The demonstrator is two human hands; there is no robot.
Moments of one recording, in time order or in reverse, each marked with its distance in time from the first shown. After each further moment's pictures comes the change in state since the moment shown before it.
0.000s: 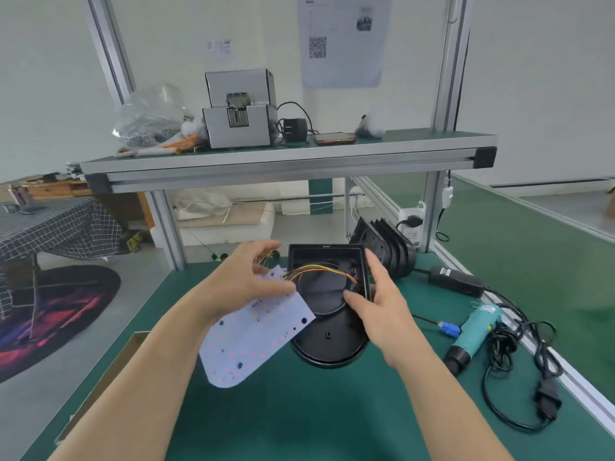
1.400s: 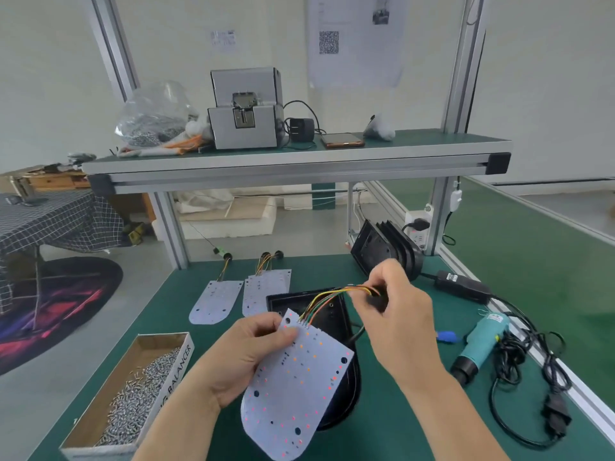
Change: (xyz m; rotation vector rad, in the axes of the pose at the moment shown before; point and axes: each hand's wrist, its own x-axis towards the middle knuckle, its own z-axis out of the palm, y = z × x) left_hand -0.054 -0.029 0.041 -0.778 -0.197 -0.174; right_hand -0.017 -0.037 0.002 -0.398 0.262 -0.448
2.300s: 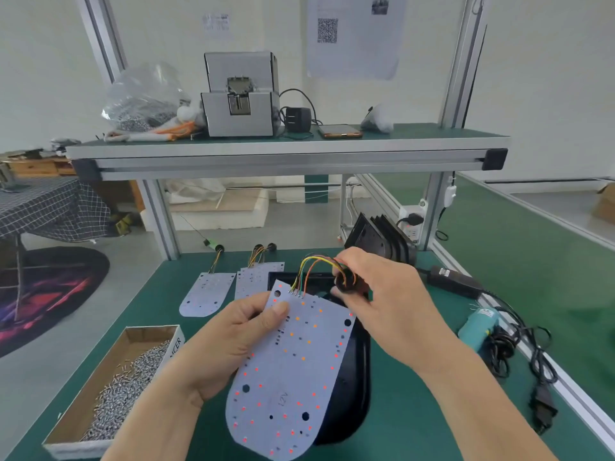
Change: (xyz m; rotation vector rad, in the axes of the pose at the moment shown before) left_hand -0.014 0.024 0.006 0.061 -0.097 0.050; right_hand 0.020 -0.028 -0.024 -0.155 -0.348 -0.339
